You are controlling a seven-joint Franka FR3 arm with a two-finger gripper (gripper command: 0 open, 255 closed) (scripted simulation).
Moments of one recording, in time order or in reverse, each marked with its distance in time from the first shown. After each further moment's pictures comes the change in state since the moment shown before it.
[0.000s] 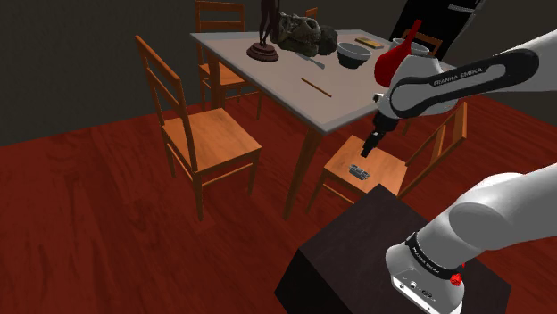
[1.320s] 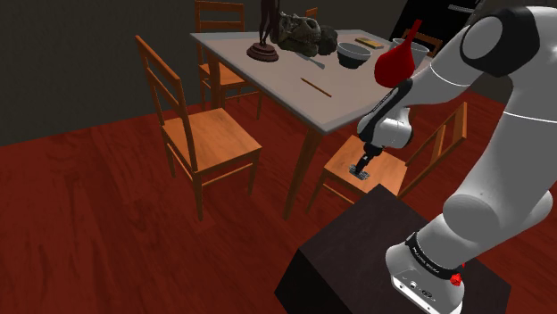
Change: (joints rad) arm -0.162 0.772 -0.006 0.229 0.455 0.535 -0.561
